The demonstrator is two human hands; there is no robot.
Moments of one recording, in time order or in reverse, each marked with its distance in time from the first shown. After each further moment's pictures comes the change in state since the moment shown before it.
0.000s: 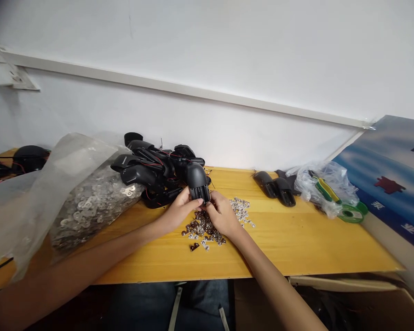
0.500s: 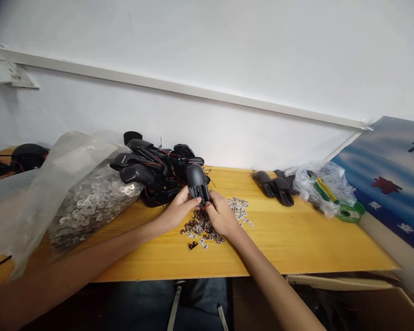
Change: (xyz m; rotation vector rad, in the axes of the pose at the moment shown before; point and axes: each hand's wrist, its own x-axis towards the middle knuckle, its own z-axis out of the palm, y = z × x) left_hand 0.001 -0.001 0.001 0.022 0.023 -0.010; right_hand -0.001 0.001 -0.001 -0.029 -0.013 -0.046
